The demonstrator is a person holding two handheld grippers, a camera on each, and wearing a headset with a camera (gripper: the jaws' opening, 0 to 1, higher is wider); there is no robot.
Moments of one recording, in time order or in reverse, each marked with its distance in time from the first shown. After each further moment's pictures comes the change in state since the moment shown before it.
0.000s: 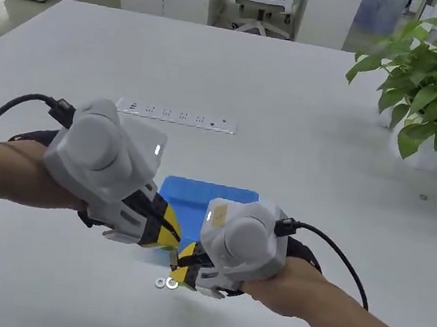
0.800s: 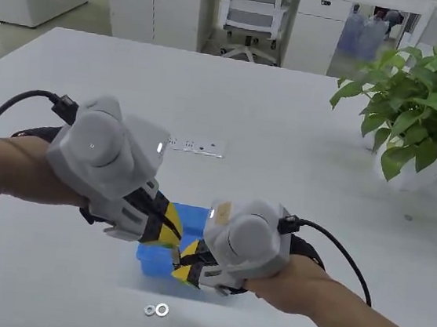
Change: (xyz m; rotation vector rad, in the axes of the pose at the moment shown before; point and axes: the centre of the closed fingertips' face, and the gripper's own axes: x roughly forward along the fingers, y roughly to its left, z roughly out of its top) left arm -0.011 0.024 0.020 0.069 0.000 0.031; right arm -0.023 -0.031 0.010 -0.038 0.005 -0.056
